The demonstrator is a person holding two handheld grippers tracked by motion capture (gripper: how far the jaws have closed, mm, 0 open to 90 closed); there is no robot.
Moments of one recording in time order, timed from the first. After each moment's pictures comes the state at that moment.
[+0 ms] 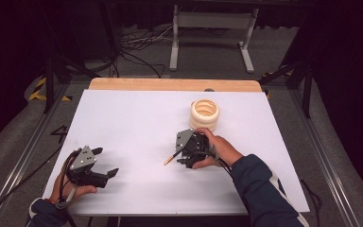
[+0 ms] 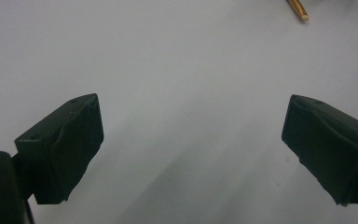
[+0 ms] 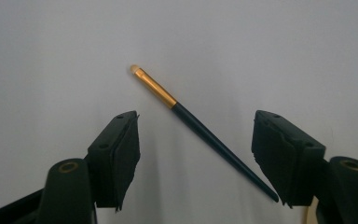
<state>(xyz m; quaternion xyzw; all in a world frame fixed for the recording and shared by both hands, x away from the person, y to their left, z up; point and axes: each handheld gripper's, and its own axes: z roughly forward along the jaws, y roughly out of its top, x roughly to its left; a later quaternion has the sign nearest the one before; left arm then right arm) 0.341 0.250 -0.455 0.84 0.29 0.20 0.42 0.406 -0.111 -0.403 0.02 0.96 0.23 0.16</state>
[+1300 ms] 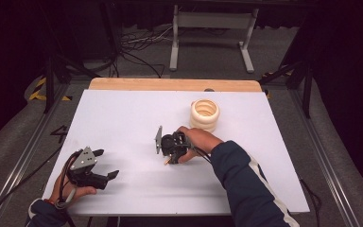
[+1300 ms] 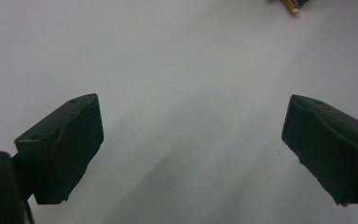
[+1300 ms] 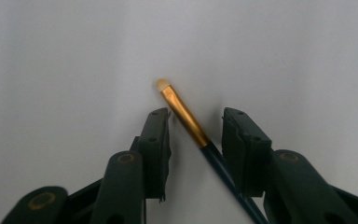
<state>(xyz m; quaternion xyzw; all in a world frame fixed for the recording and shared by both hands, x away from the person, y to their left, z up) 0.341 0.249 -0.458 0.84 0.29 0.18 0.42 0.435 -0.051 -0.423 -0.07 0.99 0.09 0.04</state>
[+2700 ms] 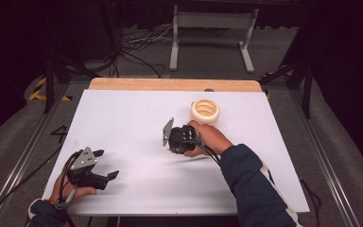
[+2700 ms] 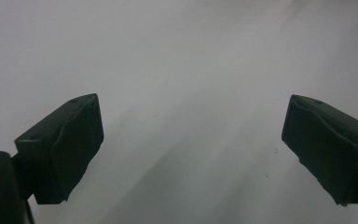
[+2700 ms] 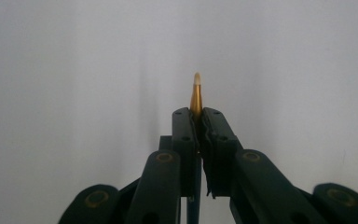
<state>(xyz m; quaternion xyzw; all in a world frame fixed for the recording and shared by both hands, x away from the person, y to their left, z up) 0.340 0.249 -0.458 0.84 0.29 0.18 0.41 0.426 -0.075 -0.382 -0.02 0.99 0.14 0.10</state>
